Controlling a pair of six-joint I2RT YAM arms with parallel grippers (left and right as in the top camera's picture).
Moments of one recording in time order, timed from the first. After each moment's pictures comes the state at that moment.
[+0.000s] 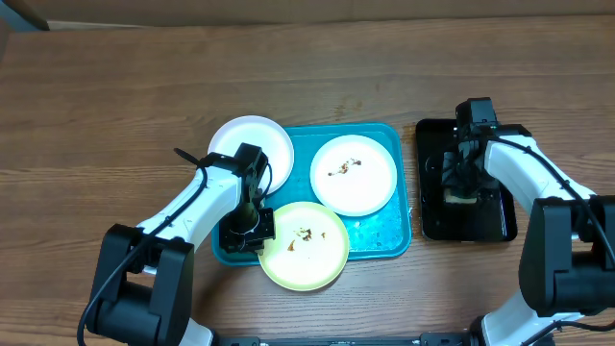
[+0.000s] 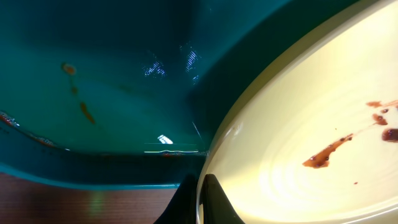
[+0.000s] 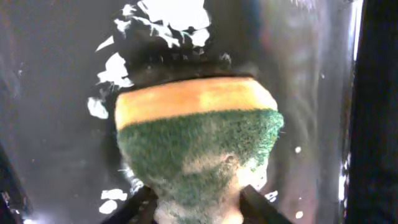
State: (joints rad) left arm -0.29 1.71 0.97 -1.08 0.19 -0.42; right arm 0.03 1.81 1.11 -0.76 0.15 0.20
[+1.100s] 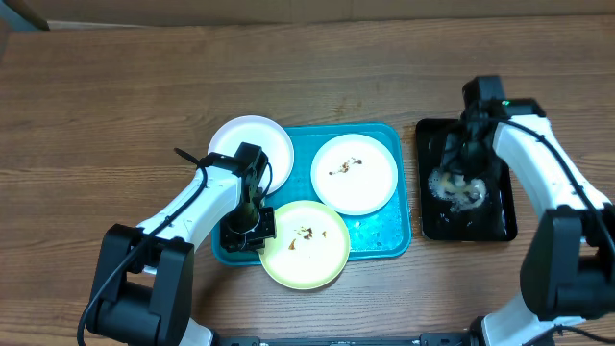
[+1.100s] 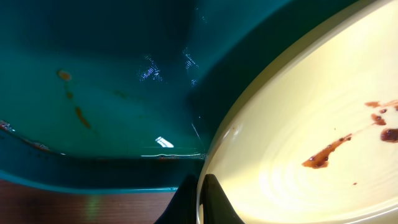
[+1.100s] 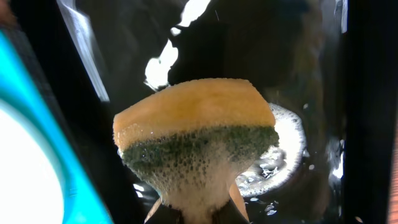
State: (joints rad) left arm -0.29 1.71 0.97 -1.07 0.20 -0.42; right arm 0.03 1.77 1.33 -1.02 0.02 0.28
